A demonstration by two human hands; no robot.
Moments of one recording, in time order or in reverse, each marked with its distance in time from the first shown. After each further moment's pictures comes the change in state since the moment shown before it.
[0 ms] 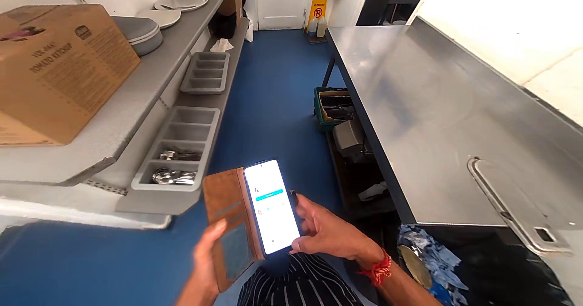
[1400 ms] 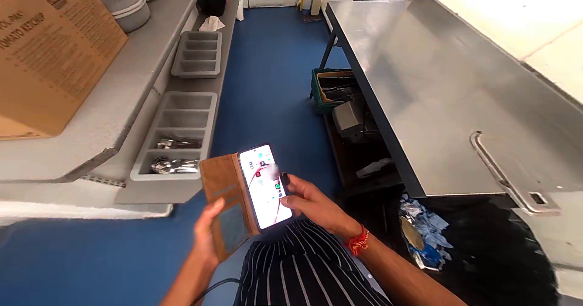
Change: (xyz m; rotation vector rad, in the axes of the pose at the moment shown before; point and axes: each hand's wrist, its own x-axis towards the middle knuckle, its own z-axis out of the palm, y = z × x) left_hand 0.006 0.034 -0.056 0.062 0.217 -0.103; right_hand 0.062 0.022 0.038 -0.081 0.280 0.019
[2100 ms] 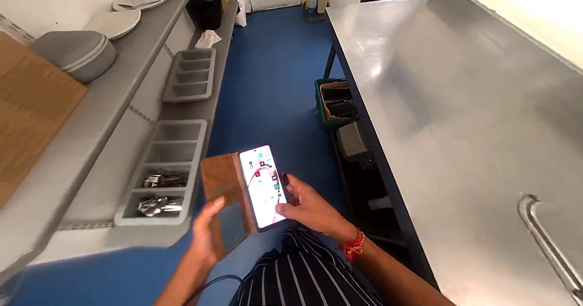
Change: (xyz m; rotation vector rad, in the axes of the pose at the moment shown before) left_hand 0.187 -0.029 0.108 0.144 0.041 -0.012; right_hand 0.096 -0.040 -0.186 0.041 0.011 -0.041
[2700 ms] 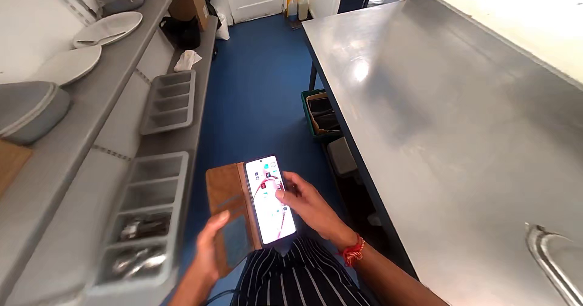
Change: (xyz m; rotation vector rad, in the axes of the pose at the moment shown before) left_hand 0.112 -0.006 0.055 0.016 -0.132 -0.106; right_hand 0.057 -0.034 -0.093 0.059 0.297 -0.043
